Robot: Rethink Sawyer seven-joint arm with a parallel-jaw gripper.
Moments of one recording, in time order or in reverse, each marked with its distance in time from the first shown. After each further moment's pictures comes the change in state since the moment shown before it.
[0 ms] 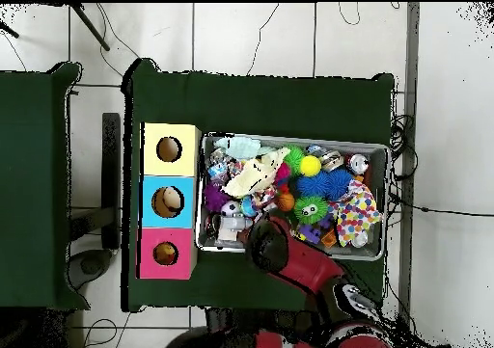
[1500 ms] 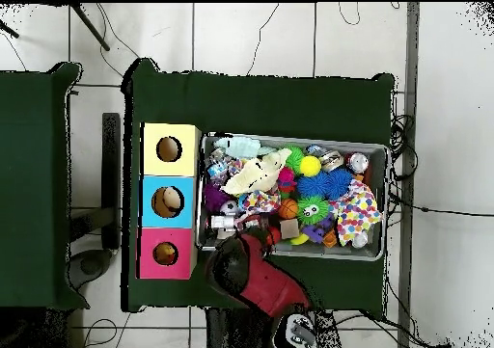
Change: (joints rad) arm 0.265 -0.073 -0.167 0.115 0.209 0.023 0.187
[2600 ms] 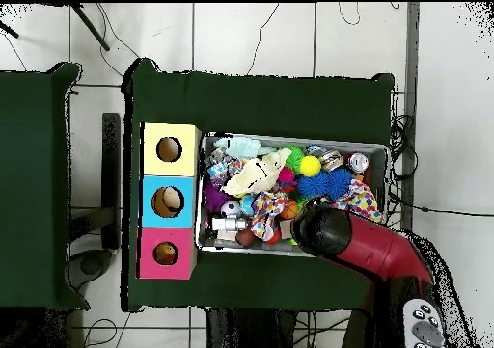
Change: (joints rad) arm -0.303 -0.099 0.031 -0.397 -0.442 0.592 -0.019
